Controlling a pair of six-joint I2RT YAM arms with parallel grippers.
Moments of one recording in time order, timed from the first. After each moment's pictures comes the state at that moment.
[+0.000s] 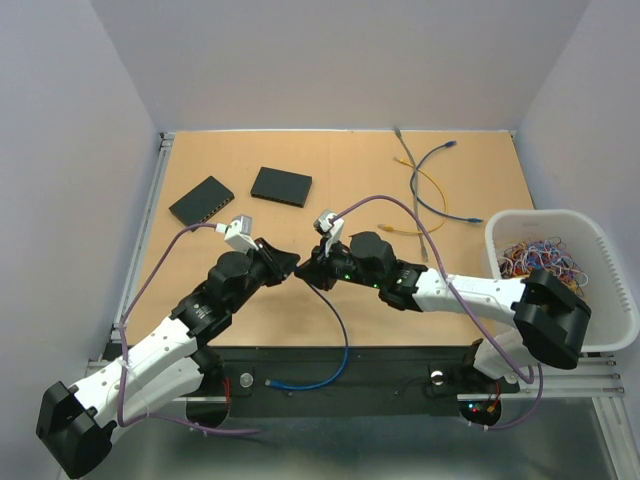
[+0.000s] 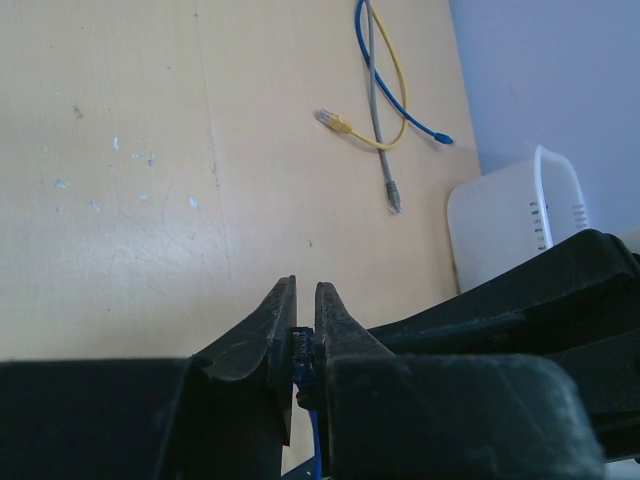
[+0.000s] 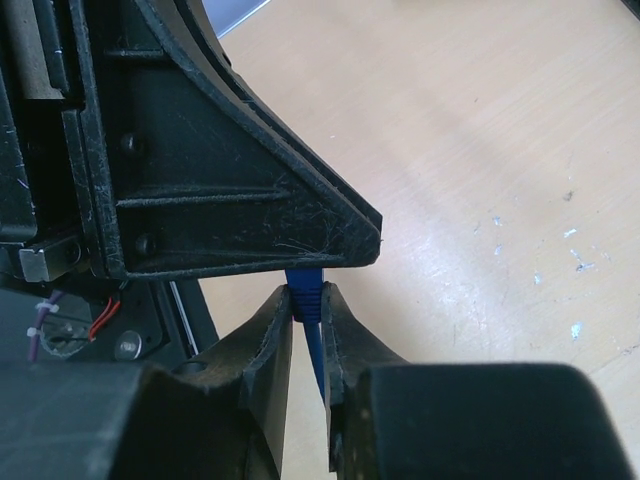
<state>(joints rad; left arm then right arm) -0.72 0.70 0.43 0.00 -0.15 -0.90 1.01 1.44 0.81 0.39 -0.13 0.31</state>
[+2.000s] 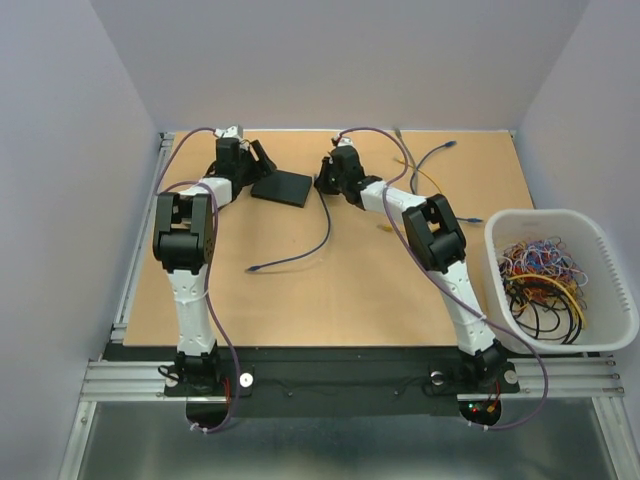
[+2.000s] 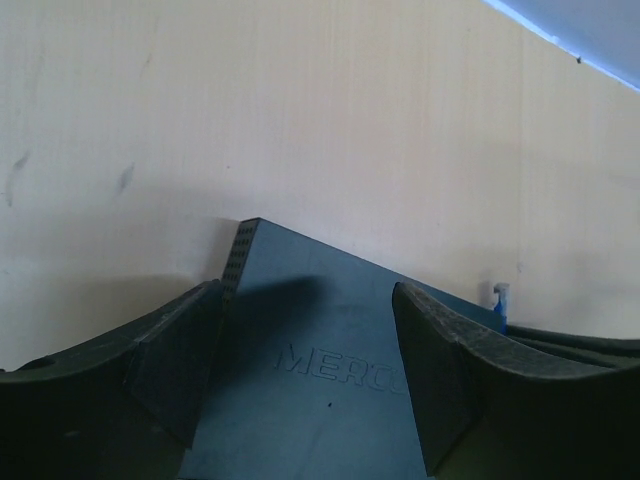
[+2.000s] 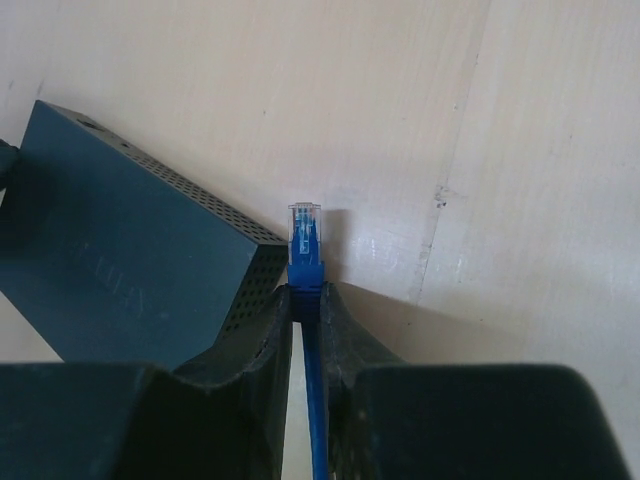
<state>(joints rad) -0.09 2.18 1.50 0.16 0.20 -0.52 0.54 2.48 1.93 0.03 0.02 0.50</state>
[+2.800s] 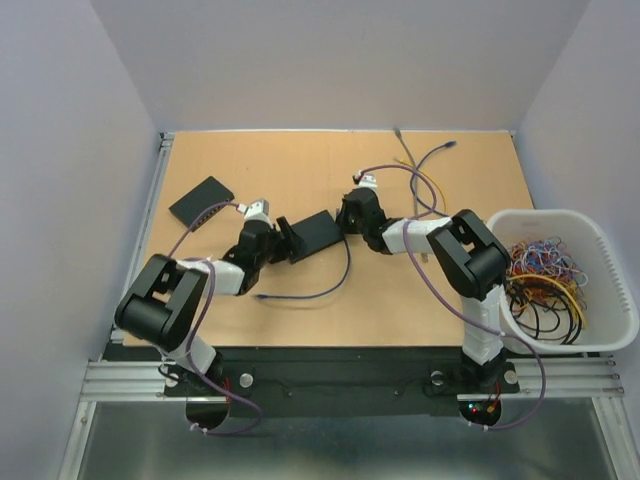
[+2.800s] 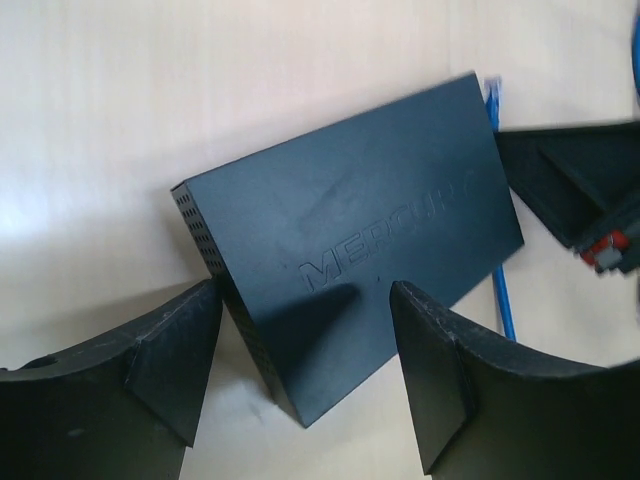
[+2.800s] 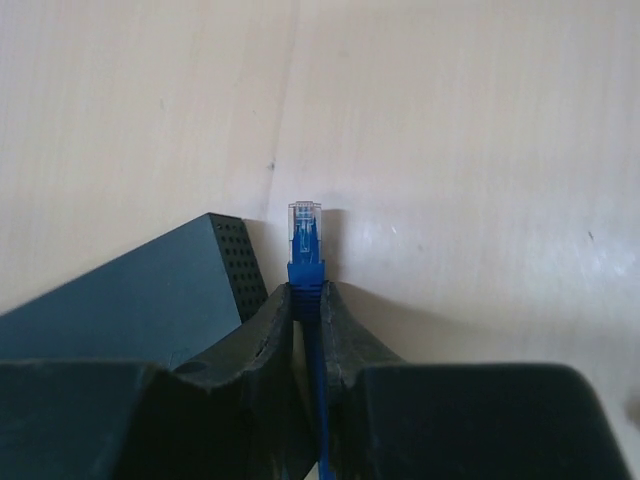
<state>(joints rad) -0.40 1.60 0.55 0.52 0.01 -0.67 0.62 2.07 1.19 0.30 0.14 0.56</state>
